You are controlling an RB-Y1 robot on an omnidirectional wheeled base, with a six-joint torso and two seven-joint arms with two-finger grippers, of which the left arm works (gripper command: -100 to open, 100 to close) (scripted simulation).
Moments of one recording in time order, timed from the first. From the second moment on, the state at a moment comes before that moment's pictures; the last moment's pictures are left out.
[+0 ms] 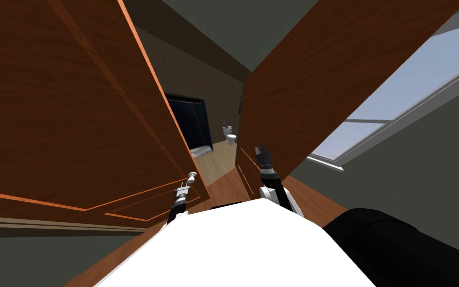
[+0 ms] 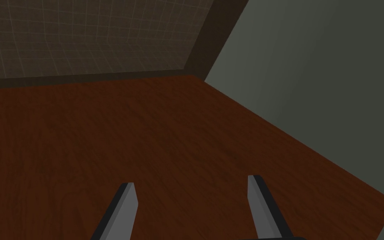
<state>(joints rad) 0.06 0.21 0.12 -0.81 0.29 -0.77 1.02</state>
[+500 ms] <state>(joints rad) 0.07 0.18 0.11 -0.81 0.34 -0.78 1.15</state>
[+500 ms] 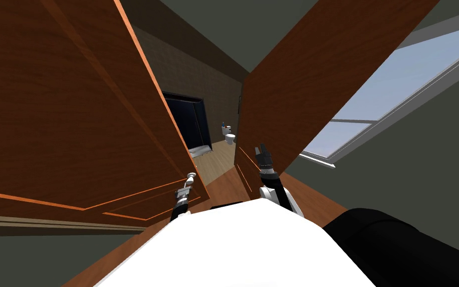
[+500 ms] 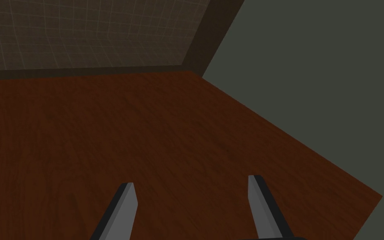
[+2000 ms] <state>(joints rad) 0.03 0.16 0.13 -0.82 0.46 -0.70 1.36</state>
